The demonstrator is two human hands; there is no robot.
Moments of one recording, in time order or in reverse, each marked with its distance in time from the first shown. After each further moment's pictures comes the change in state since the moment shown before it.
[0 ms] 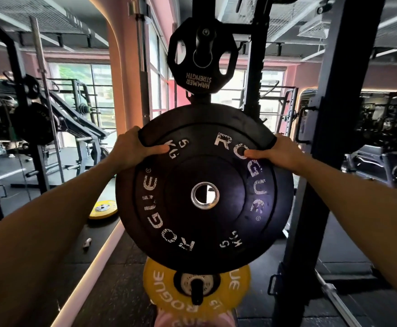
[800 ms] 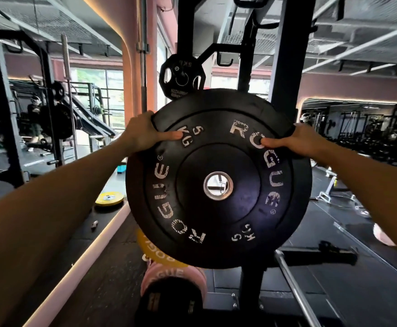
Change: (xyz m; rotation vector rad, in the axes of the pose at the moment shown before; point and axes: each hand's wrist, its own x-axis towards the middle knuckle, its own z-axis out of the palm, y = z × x) left_hand -0.262 0.261 -0.069 -0.017 0.037 0.043; right_hand -0.256 -0.008 -0.246 0.069 -0.064 -0.052
